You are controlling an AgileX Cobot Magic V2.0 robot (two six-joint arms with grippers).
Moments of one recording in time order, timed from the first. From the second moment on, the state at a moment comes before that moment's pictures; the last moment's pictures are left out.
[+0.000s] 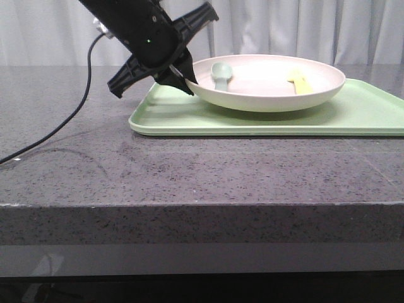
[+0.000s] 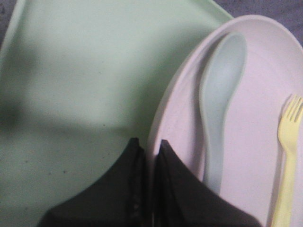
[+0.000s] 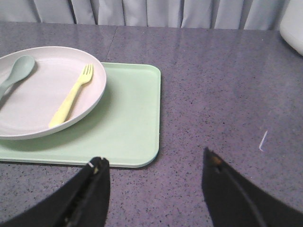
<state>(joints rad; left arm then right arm) -0.53 1.95 -1.53 -0.38 0.41 -0.54 0.00 0.43 -0.55 -0.02 0.49 0.05</state>
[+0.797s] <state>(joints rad) -0.53 1.95 -1.53 -0.26 0.50 -0.54 0.00 0.43 -0.55 -0.02 0.49 0.05</state>
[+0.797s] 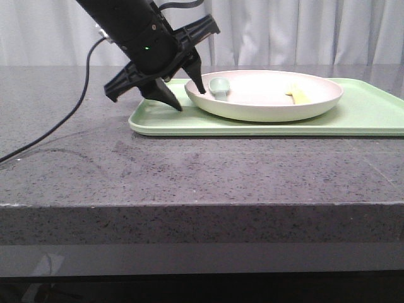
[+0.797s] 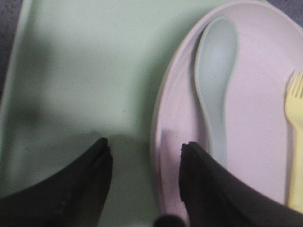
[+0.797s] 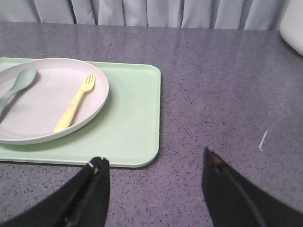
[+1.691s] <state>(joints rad) -0.41 1.13 -1.21 -0.24 0.75 0.24 0.00 0.43 -0.55 -0.02 0.49 0.05</state>
